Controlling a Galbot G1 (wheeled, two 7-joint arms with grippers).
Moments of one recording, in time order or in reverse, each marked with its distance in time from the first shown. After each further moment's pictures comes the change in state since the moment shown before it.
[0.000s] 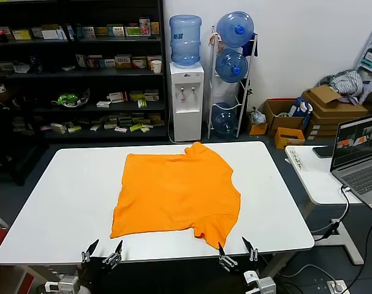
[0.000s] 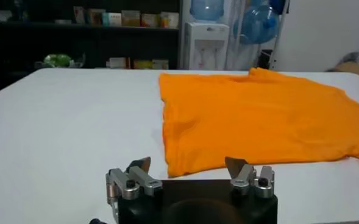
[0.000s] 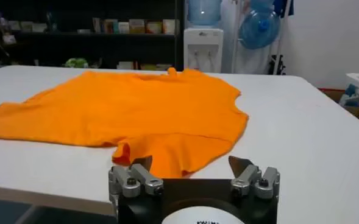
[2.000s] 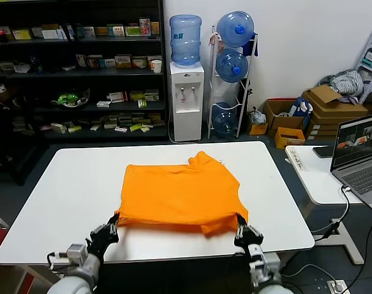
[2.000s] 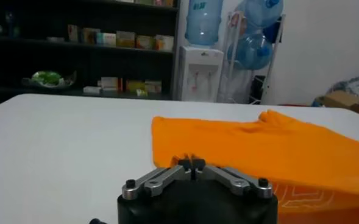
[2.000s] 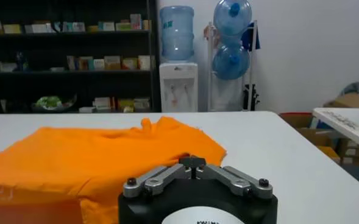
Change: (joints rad) left arm -0.245 0.077 0.097 0.062 -0.129 0.023 -0.063; right arm 0.264 -0.212 -0.134 -0.027 0.297 -0.013 0.256
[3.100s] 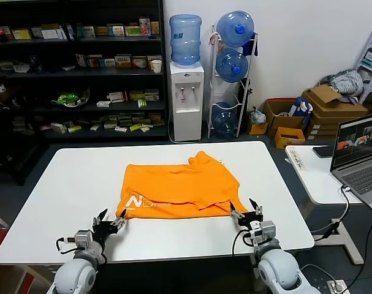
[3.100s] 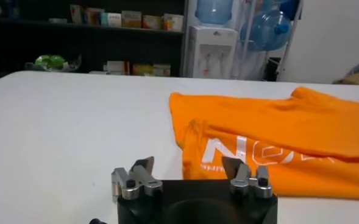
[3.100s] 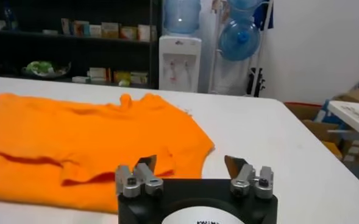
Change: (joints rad) left arm -0.122 -0.043 0.020 0.266 0.033 -0.045 0.070; right arm 0.062 -0.070 0.039 -0.170 0.016 -0.039 -0.102
